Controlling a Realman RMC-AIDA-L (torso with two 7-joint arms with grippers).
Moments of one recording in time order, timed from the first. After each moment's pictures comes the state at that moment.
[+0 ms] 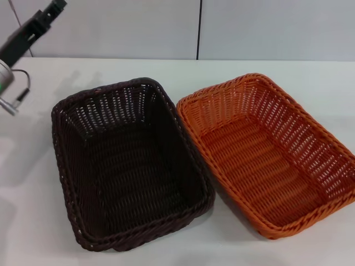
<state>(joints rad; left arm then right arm) -0.58 -2.02 -2.08 -0.39 0.67 -0.88 1.86 0.43 1.98 -0.35 -0.44 -1.25 -1.18 1.17</state>
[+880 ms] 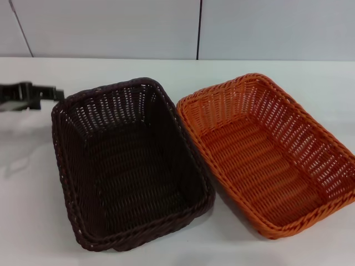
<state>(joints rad) -0.50 -1.81 -2.12 -0.95 2.05 -1.24 0.55 0.41 1.97 -0.35 -0.43 -1.25 -1.12 1.14</state>
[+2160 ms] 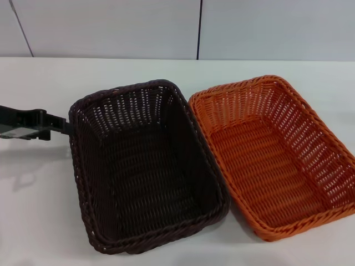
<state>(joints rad) -0.56 -1.99 -2.35 -1.15 2.48 -1.52 0.44 0.47 1.95 -0.35 -0.41 -1.26 -1.03 1.03</state>
